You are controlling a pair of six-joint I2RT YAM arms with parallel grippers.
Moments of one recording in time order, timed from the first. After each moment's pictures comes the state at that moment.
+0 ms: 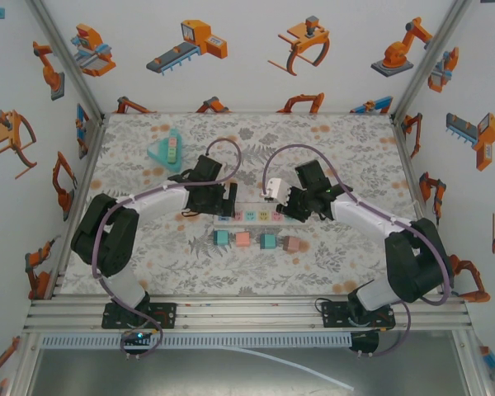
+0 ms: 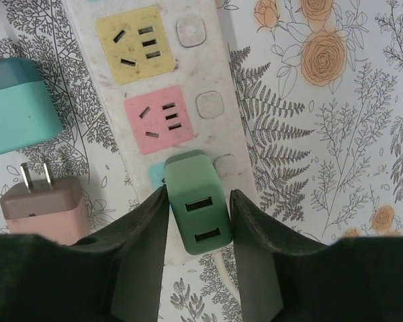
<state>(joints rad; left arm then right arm) -0.63 1.72 1.06 -0.36 0.02 -0.34 0.50 1.48 0.90 -0.38 -0.29 -0.83</state>
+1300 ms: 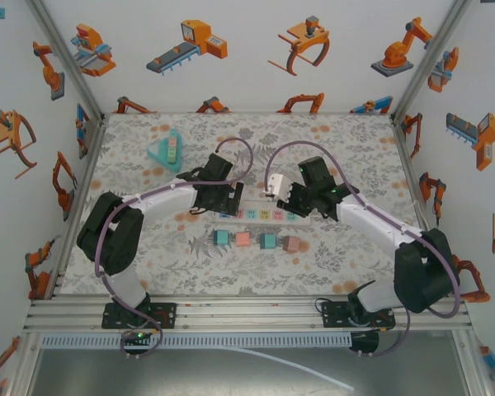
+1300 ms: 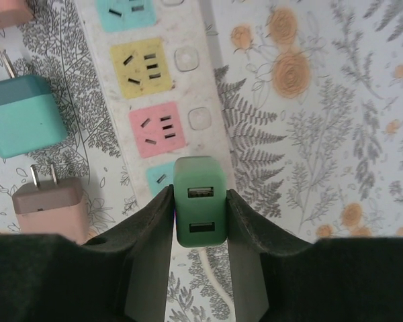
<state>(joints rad) -0.69 1.76 1.13 -0.41 -0.11 -0.29 0.51 1.39 0.92 -0.40 -0.30 -0.83</state>
